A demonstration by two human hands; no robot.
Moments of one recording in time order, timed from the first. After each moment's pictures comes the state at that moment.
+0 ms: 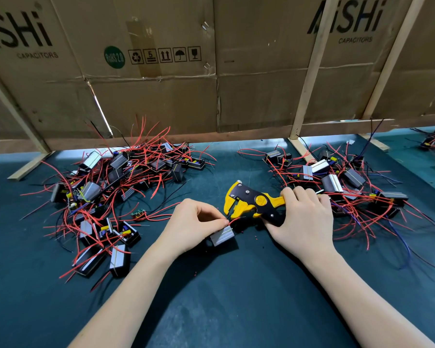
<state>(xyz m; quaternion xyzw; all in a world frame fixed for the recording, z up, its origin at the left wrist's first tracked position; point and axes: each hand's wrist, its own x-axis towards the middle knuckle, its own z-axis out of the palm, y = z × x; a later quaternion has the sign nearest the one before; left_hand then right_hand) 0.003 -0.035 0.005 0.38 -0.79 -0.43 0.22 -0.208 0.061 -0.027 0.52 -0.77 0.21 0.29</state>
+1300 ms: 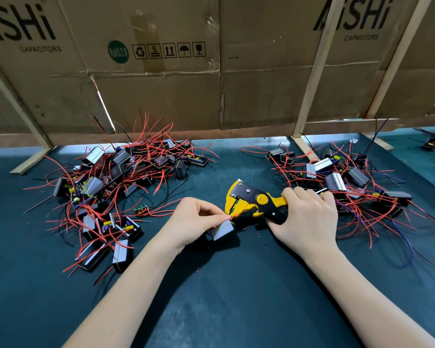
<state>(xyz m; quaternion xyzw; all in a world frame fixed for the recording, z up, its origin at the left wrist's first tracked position) 0.003 -0.038 0.004 0.39 -0.71 -0.54 0.22 -0.206 0.061 -0.025 0.53 -0.75 0.21 0.33</state>
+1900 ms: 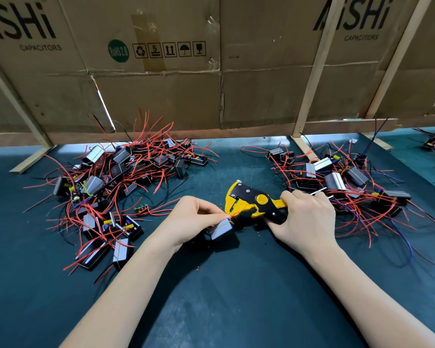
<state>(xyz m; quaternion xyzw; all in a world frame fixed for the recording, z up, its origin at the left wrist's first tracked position) 0.007 -0.037 0.007 0.40 -0.70 -0.56 0.21 -0.206 0.061 -0.023 0.55 -0.74 0.23 0.30</state>
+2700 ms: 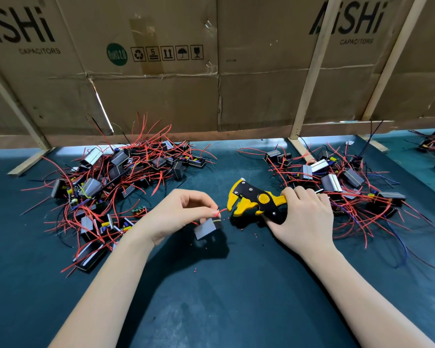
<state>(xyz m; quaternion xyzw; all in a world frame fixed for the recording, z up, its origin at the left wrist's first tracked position) 0.025 -0.046 0.030 0.30 -0.74 -0.56 0.20 -0.213 0.060 -0.028 0.52 -0.77 0.23 0.29</state>
